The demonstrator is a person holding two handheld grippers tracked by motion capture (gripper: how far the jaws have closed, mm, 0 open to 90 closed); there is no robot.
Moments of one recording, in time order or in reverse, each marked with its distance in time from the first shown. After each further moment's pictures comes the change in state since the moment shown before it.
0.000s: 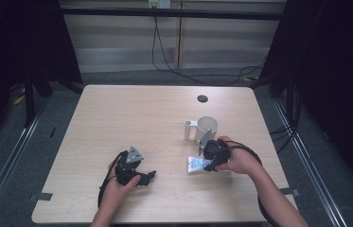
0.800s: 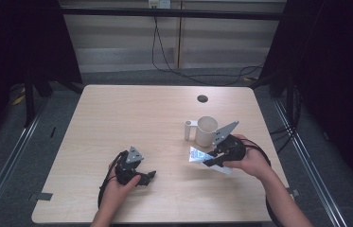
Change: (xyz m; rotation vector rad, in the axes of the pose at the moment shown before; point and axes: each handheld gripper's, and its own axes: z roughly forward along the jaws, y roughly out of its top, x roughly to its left) left arm 0.000 0.000 0.000 0.000 0.000 0.001; right arm 0.002 -0.030 -0.033 -0.394 0.053 0.137
